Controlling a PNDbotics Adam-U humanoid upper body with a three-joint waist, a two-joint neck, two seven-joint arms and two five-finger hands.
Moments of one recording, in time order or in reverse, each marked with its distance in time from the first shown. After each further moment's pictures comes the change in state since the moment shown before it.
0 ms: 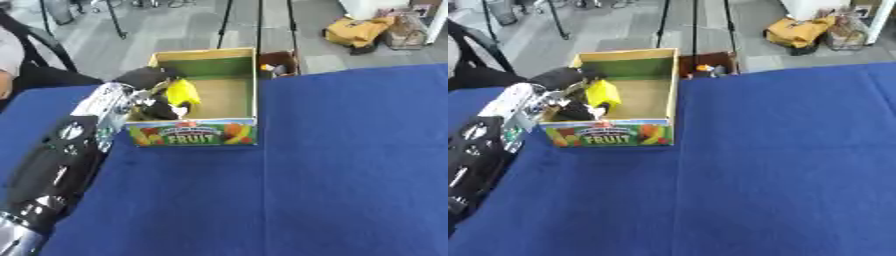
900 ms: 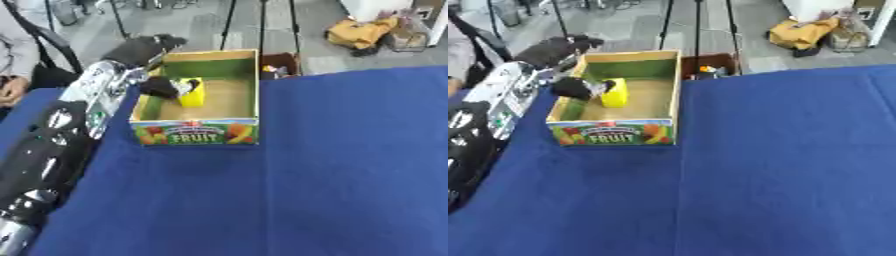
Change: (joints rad) left arm 0.024 0.025 0.018 -0.236 0.079 0.056 0.171; right arm 0.054 -0.007 -0.013 0.000 0.001 0.014 -0.007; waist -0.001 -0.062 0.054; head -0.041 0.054
